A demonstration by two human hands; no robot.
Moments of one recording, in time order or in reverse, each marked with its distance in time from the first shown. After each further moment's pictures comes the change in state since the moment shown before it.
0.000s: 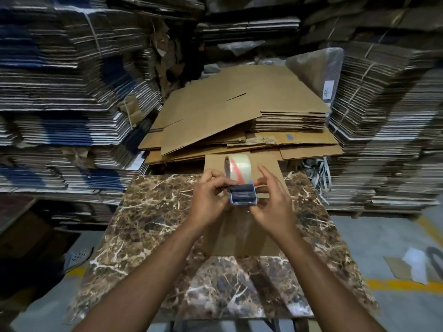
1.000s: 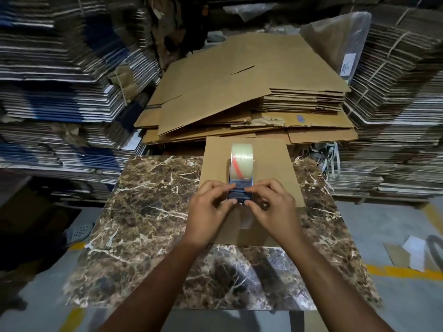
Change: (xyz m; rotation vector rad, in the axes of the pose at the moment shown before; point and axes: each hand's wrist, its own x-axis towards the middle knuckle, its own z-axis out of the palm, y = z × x) left_hand -0.033 -0.037 0.020 0.072 0.043 -0.010; right_hand -0.001 0.040 0.021 -0.064 -0.084 -0.124
